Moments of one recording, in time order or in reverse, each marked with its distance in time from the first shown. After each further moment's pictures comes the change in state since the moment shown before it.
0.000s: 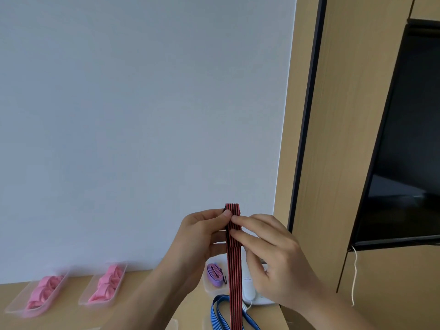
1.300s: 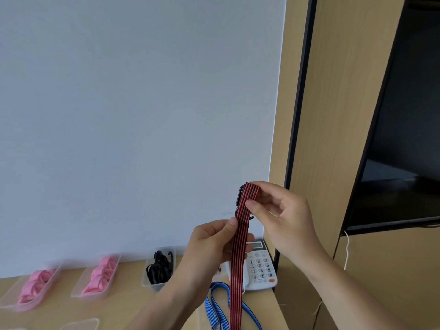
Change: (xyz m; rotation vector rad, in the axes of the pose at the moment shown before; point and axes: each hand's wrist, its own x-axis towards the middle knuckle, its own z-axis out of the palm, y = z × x) left_hand 0.000 -0.041 0.034 0.014 0.030 -0.030; right_hand 0.015 0.033 -0.015 0.610 0.131 0.673
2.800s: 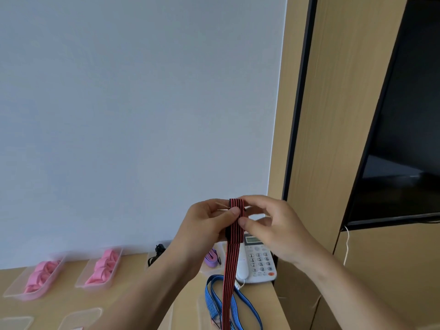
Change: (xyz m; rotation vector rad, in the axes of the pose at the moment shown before) left_hand 0.008 0.016 -0.008 0.112 -0.026 0.053; right_hand -0.012 -0.002 -0.006 -0.166 -0.297 0.182
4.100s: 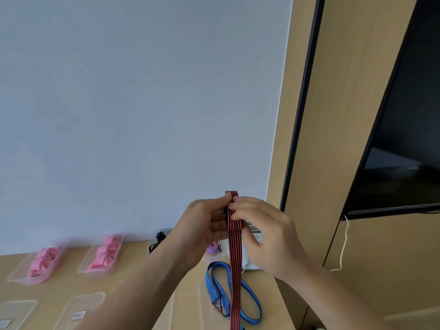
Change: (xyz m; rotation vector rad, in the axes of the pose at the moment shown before) left_hand 0.004 -0.011 -0.010 -0.205 -0.007 -0.279; right_hand -0.018 0.026 0.035 -0.373 0.289 -0.656
